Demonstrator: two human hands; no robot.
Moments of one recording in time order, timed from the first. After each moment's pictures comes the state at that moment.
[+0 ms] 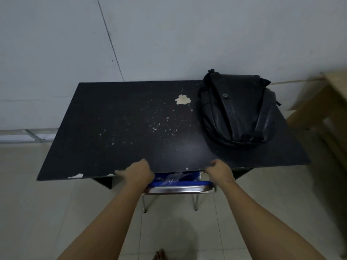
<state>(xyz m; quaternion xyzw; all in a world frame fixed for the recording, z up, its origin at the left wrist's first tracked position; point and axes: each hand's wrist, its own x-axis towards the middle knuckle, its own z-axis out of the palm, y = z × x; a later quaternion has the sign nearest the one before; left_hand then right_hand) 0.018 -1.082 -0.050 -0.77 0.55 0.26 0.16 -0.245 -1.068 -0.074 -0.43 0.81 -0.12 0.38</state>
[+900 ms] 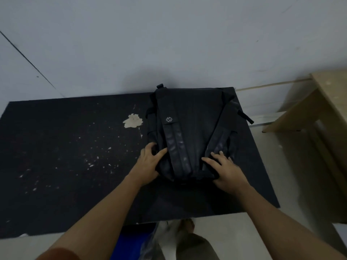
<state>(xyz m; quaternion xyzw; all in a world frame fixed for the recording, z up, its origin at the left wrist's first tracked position) -0.237 -1.287 -0.094 -0.55 0.81 0.22 0.00 -0.548 -1.235 -0.088 -0.78 0.60 0.01 0.19</state>
